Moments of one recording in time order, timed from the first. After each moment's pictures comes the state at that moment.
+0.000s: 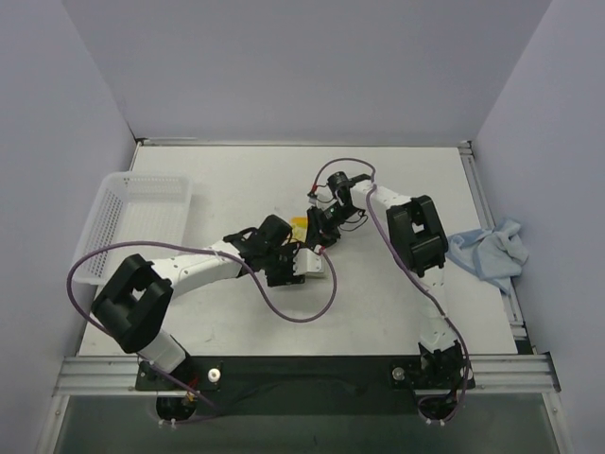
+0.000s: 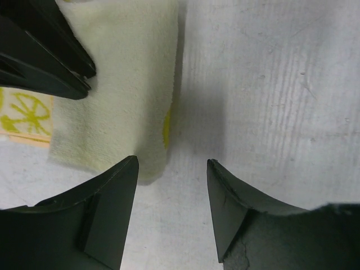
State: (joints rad) left arm -0.75 1.58 0.96 -0.40 0.29 0.75; right arm 0.44 2.29 1.68 -0.81 -0.79 0.23
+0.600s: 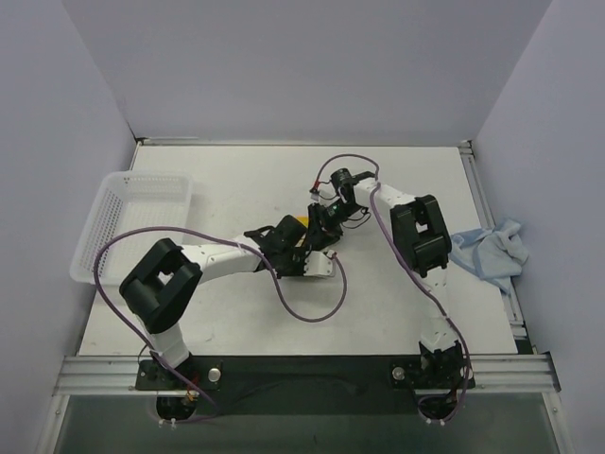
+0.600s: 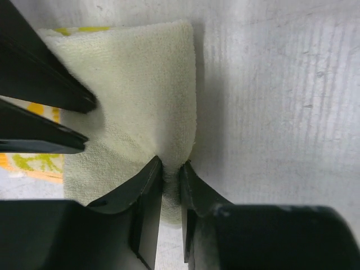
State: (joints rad) left arm -0.81 1.74 1.00 -0.28 0.18 0.87; right arm 0.42 2.29 1.68 -0.82 -0.80 0.20
